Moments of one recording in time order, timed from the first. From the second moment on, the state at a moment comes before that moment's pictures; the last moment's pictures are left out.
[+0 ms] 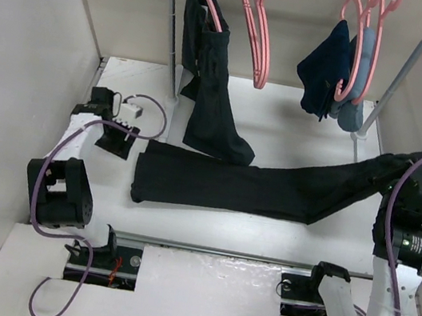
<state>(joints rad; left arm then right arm) 0.16 1.49 1.09 -0.82 0.15 0.45 -0.18 0.69 1.09 -0.68 0.34 0.49</state>
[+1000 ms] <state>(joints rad) -0.01 1.58 1.12 -0.84 0.23 0.34 0.81 1.15 1.47 -0.56 0.46 0.19</state>
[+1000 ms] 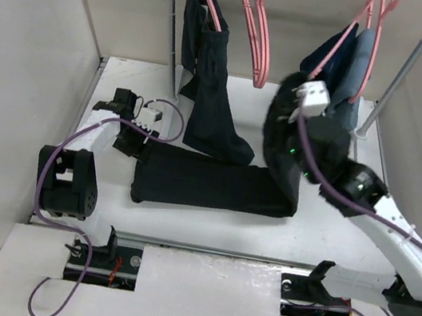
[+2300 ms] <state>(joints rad) 0.01 1.63 1.01 -0.78 0.14 0.36 1.35 1.97 1.70 -0.02 0.99 0.00</state>
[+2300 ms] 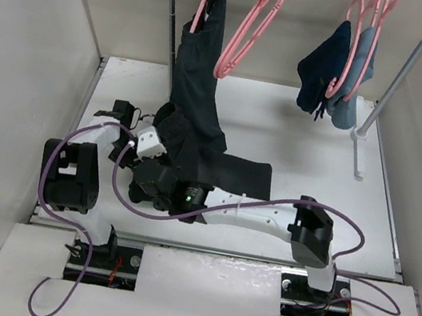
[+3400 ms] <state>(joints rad) 0.13 1.47 1.18 -0.91 0.27 0.38 1.28 1.67 1.38 -0.23 0.26 0.24</state>
